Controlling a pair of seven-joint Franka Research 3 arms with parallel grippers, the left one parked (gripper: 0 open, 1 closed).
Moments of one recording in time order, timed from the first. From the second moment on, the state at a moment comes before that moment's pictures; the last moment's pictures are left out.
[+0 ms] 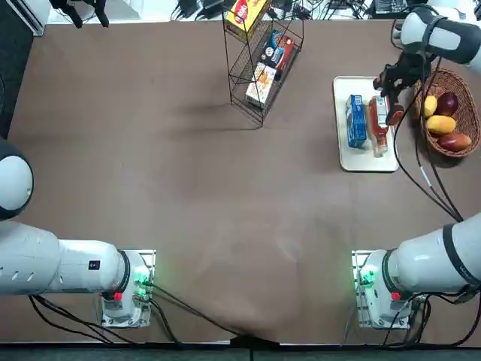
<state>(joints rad) -0.02 0.15 -0.09 -2.08 0.04 2.10 -0.07</state>
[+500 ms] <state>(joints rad) -0.08 0.17 -0.09 -2.08 0.04 2.09 -0.17</state>
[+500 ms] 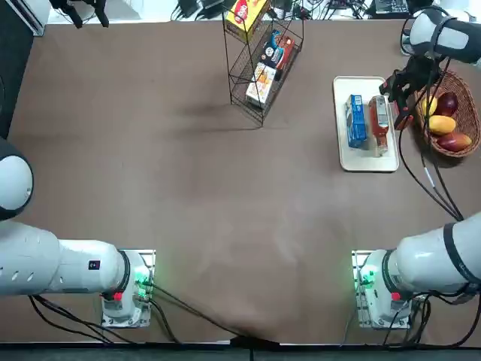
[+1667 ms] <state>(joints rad) -0.07 0.19 -0.02 -2.05 0.05 2.10 -0.17</state>
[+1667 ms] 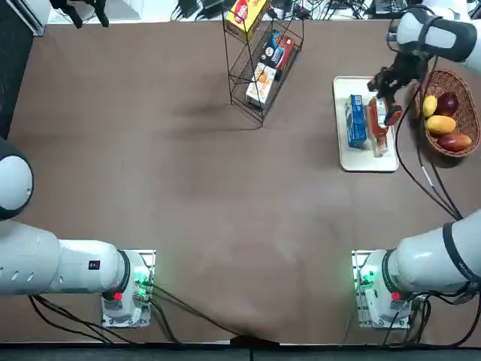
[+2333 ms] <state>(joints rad) 0.14 0.20 0.02 -2.06 0.10 2.22 0.01</state>
